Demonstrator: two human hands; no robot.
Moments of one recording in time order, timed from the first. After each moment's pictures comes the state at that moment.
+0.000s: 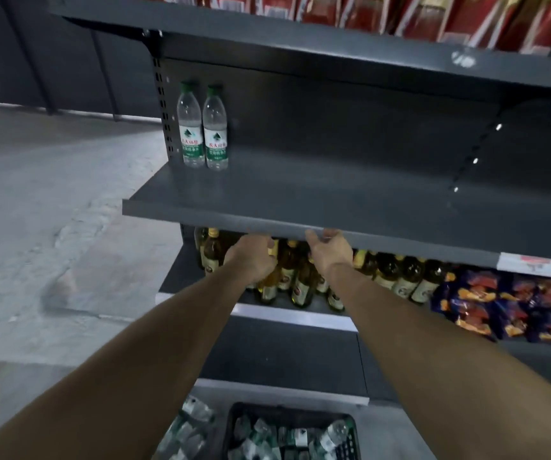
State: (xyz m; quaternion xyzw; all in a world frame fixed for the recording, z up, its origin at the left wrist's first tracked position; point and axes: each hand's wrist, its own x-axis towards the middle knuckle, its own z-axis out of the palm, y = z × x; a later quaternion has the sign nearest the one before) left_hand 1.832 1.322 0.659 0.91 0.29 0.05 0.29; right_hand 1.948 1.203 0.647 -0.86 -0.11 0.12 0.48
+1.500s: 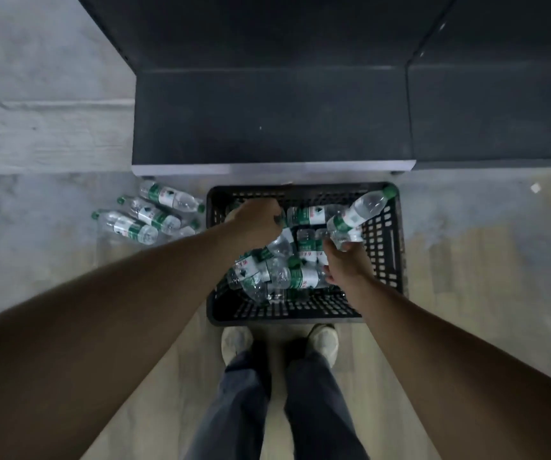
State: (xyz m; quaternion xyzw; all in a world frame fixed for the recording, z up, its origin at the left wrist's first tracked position) left_hand 1.807 1.196 0.077 0.86 0.23 -0.31 0.32; right_hand 1.835 1.010 0.020 -0.81 0.19 0.42 0.37
